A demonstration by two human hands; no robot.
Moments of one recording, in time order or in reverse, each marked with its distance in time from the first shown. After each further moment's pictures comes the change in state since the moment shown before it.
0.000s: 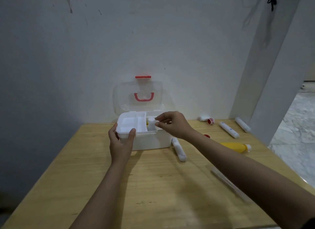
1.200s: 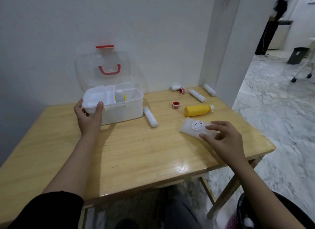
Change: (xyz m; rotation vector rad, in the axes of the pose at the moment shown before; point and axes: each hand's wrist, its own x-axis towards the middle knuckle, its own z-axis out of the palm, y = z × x) left_hand -0.009 0.007 0.000 0.058 -0.010 -0.033; right_hand -0.243 0.062 -0.093 -0.206 0.519 0.328
